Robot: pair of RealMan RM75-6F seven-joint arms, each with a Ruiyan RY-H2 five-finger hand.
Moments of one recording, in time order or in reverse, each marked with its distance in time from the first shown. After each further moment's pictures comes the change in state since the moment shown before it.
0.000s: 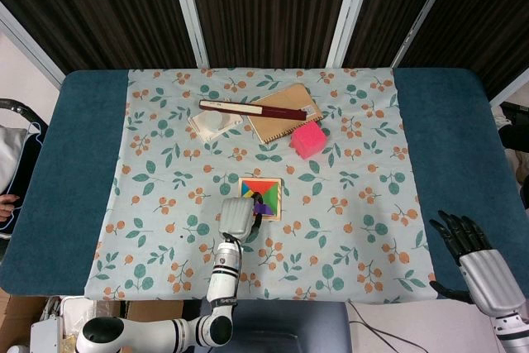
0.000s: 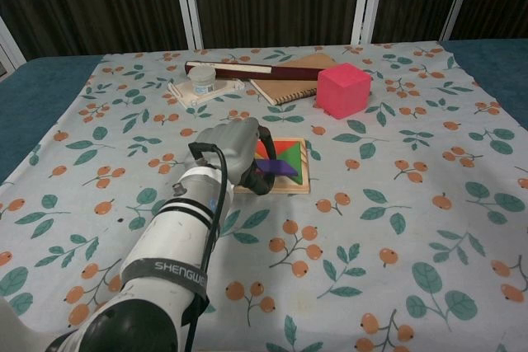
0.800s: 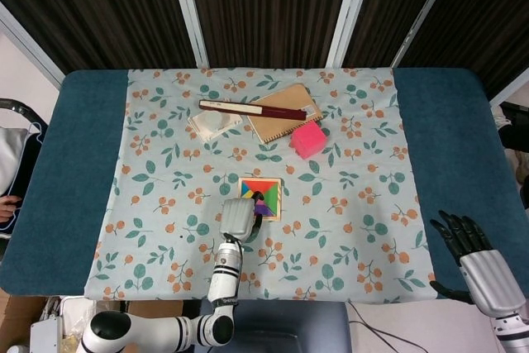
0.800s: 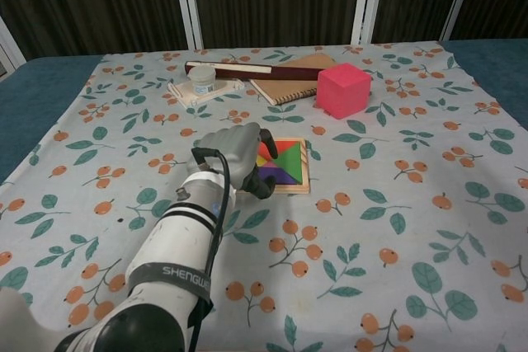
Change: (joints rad) left arm 0.026 0.000 0.013 -0.008 0.027 0.007 -0.011; right arm -0.004 -0.004 0.001 0.001 -0.003 0.005 -0.007
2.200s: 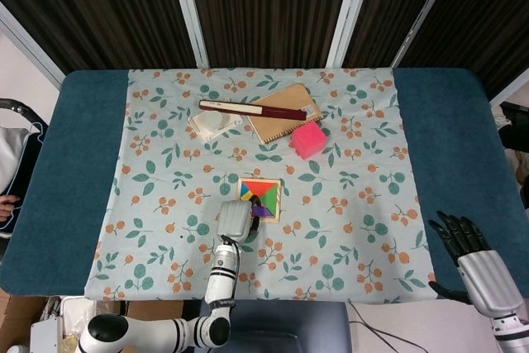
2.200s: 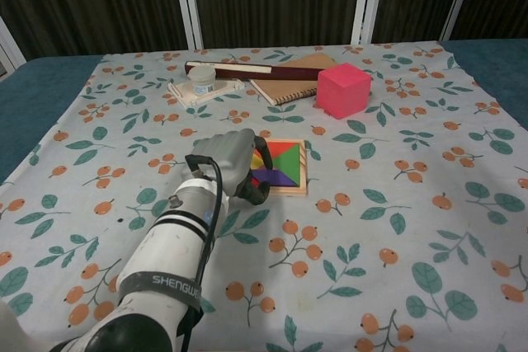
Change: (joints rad) left arm 0.131 0.000 -0.051 -0.048 0.133 -0.054 0.073; right arm -0.002 -0.009 0.001 -0.004 -0.001 -0.003 -0.022
